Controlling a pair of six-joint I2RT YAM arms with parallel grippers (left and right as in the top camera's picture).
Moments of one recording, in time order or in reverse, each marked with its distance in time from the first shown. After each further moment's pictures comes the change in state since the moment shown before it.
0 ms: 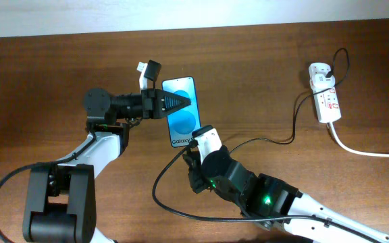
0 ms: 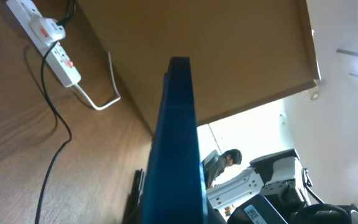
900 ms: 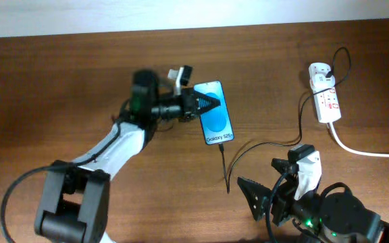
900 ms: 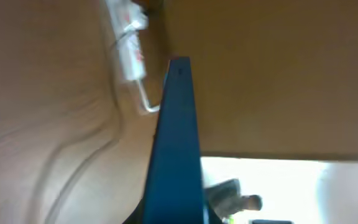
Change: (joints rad) left arm -0.206 0.008 0.172 -0.932 -0.382 0.510; right arm -0.023 -0.614 0.155 -0.620 0.058 0.056
